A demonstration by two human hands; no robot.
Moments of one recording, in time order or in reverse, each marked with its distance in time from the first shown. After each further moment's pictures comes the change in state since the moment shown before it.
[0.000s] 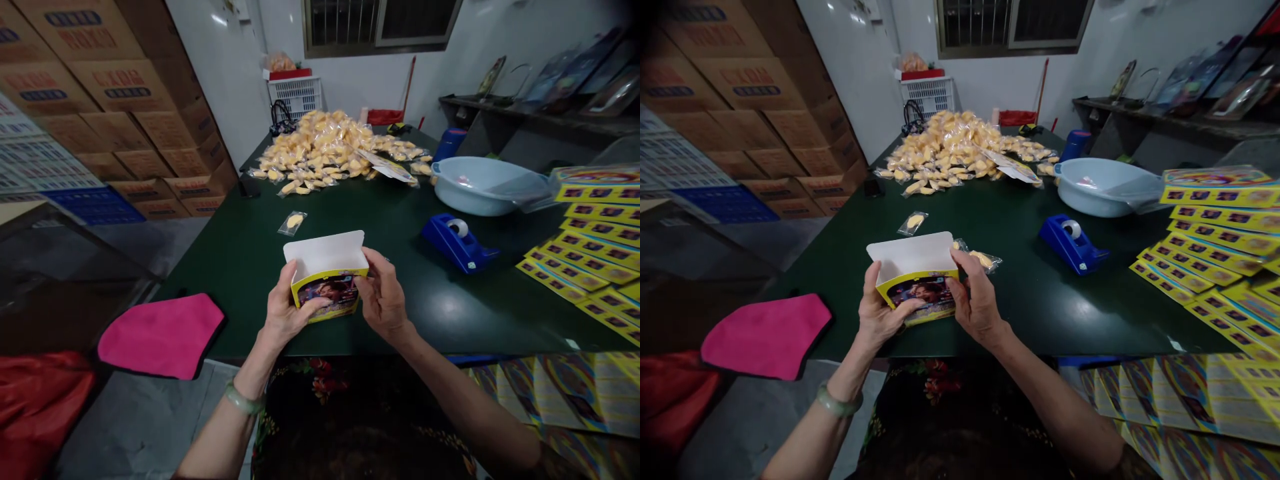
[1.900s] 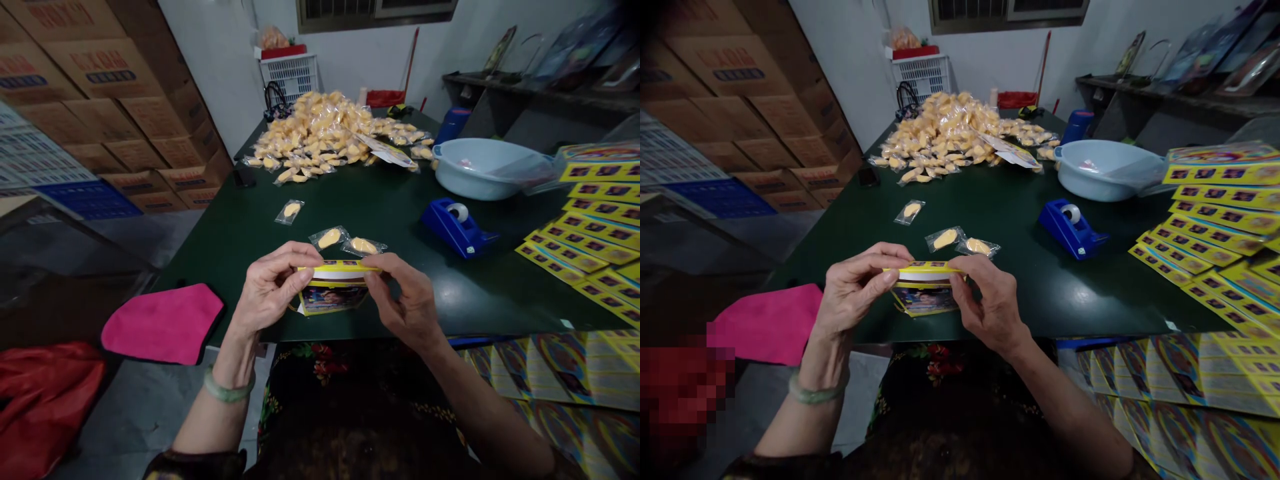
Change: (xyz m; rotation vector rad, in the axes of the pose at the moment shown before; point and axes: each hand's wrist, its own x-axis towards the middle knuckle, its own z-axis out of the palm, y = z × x) left_hand 0.056 0.044 -0.032 -0.485 -0.399 -0.301; right_hand 0.009 -0.043 -0.033 -0.130 -0.098 0.083
